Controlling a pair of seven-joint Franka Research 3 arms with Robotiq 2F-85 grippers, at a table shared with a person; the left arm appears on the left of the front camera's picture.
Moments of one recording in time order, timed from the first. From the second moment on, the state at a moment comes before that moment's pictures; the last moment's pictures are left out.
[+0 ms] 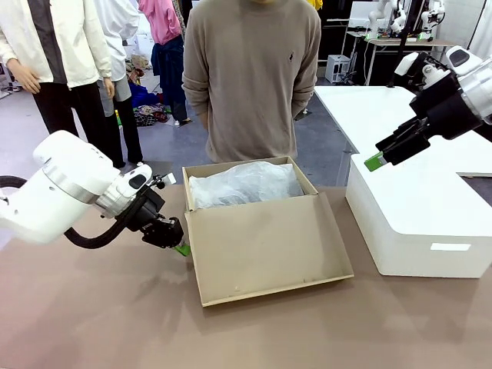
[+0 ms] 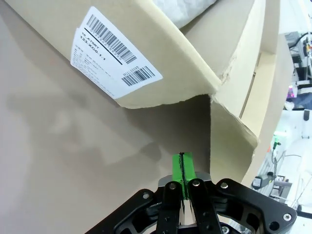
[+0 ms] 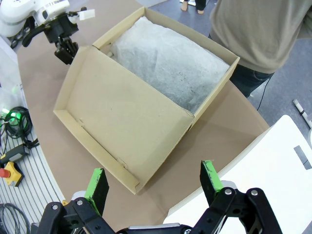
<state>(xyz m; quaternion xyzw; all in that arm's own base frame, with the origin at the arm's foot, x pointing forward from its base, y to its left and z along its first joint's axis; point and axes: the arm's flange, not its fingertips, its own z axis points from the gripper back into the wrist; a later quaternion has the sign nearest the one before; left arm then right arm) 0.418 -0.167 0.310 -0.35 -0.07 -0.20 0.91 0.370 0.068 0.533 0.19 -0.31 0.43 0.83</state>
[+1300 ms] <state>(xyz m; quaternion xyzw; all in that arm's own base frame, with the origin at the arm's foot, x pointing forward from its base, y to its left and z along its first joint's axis) 0.410 -0.180 0.285 -0.42 -0.11 -0.17 0.88 0.370 0.068 0.533 0.19 -0.31 0.43 0.83</state>
